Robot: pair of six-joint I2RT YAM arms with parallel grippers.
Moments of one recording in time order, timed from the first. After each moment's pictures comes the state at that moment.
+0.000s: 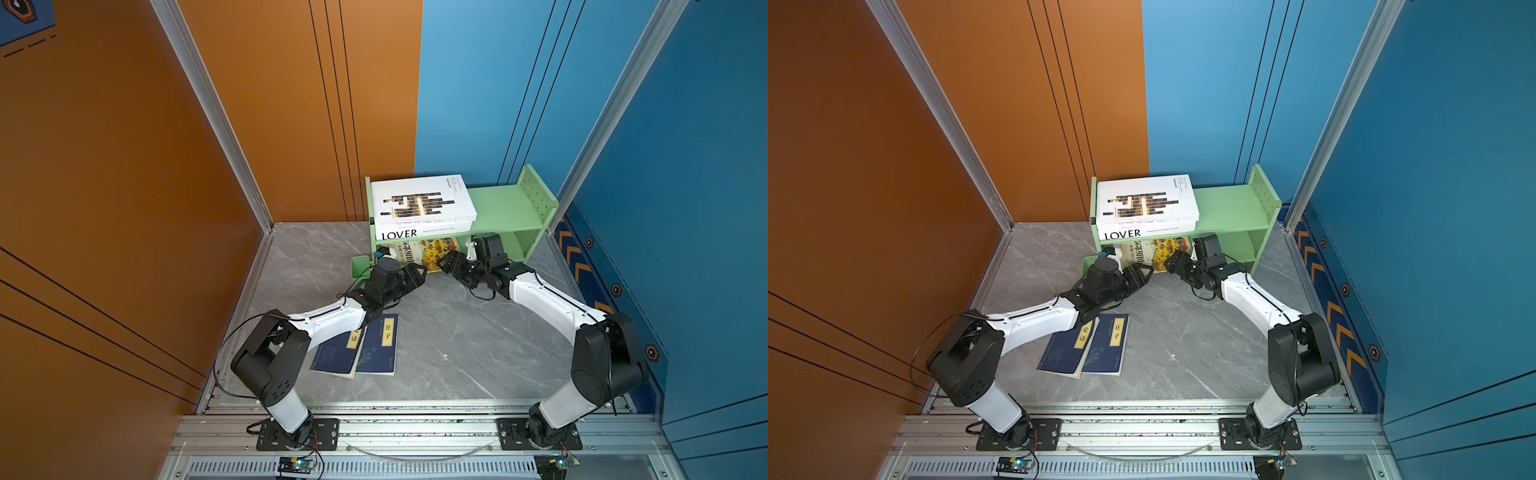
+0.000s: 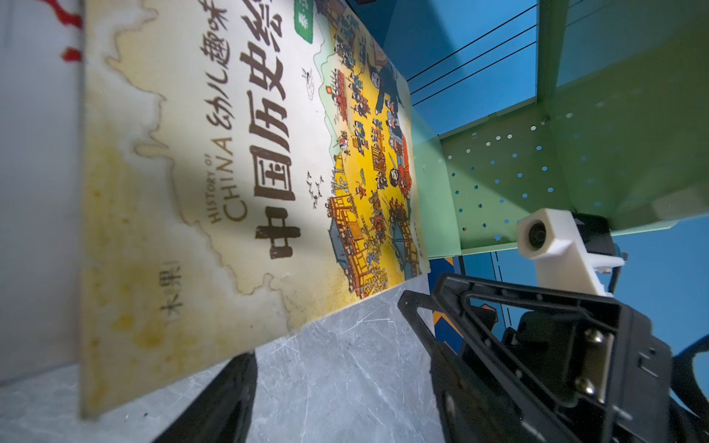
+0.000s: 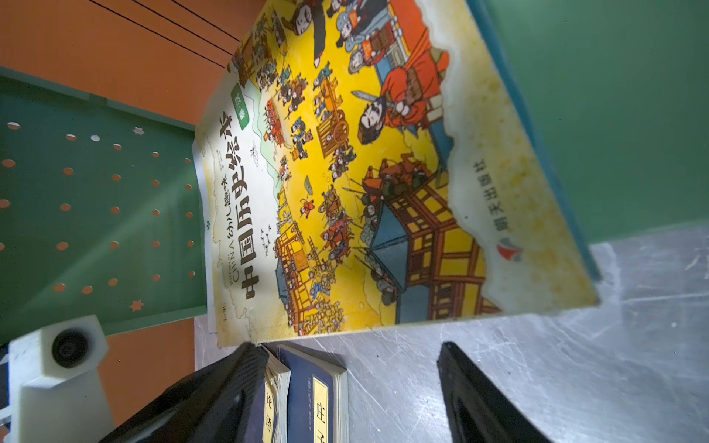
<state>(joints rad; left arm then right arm) -0.65 1.65 0.99 0.26 0.05 -1.06 0.36 1.61 1.18 -0.28 -0.27 0.80</state>
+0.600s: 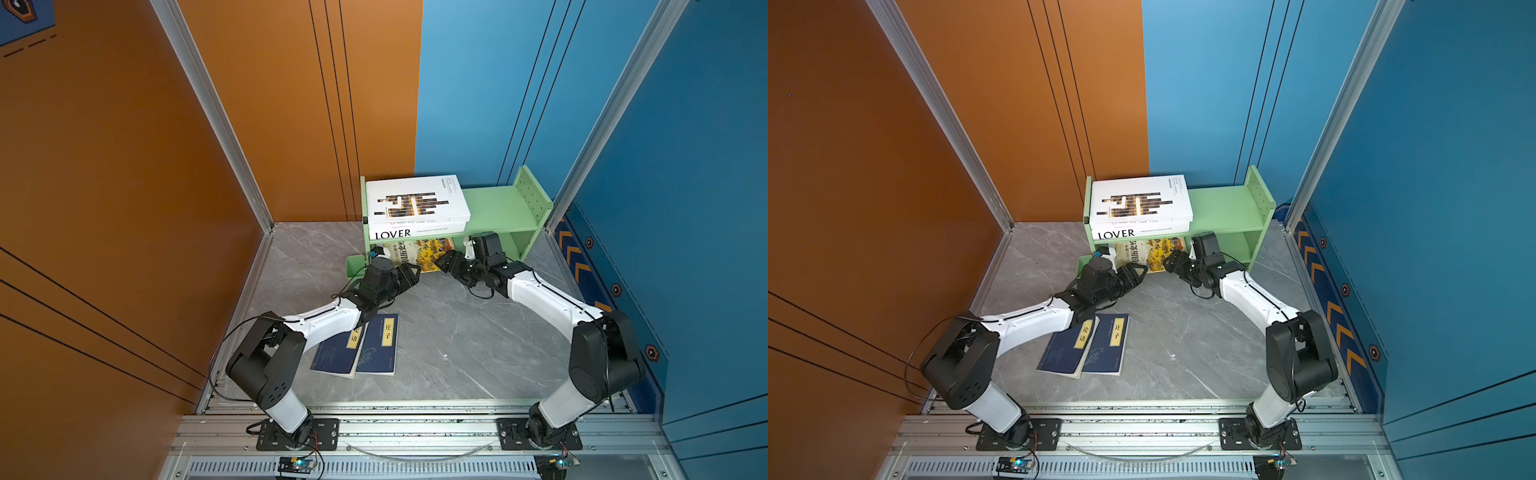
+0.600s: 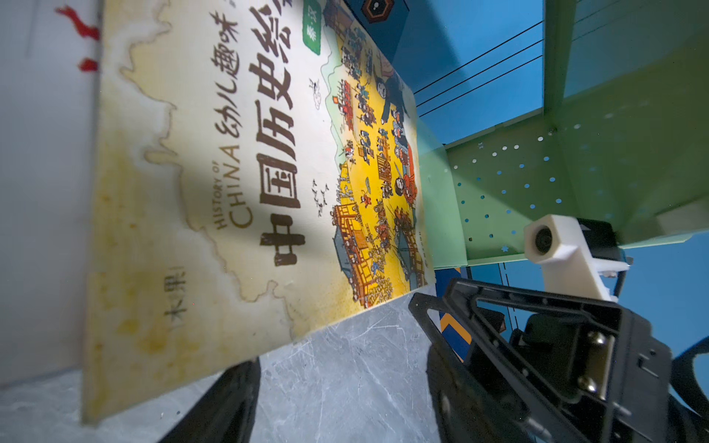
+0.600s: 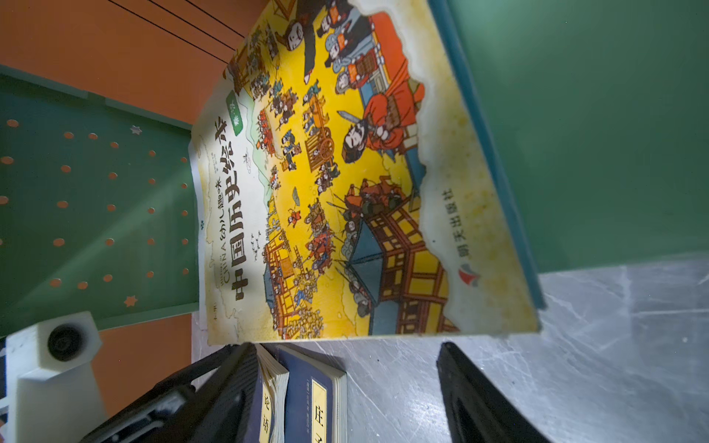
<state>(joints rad) -0.62 1.62 0.96 0.26 0.05 -1.03 0.36 1.62 1.19 -0.28 -0.28 0.78</state>
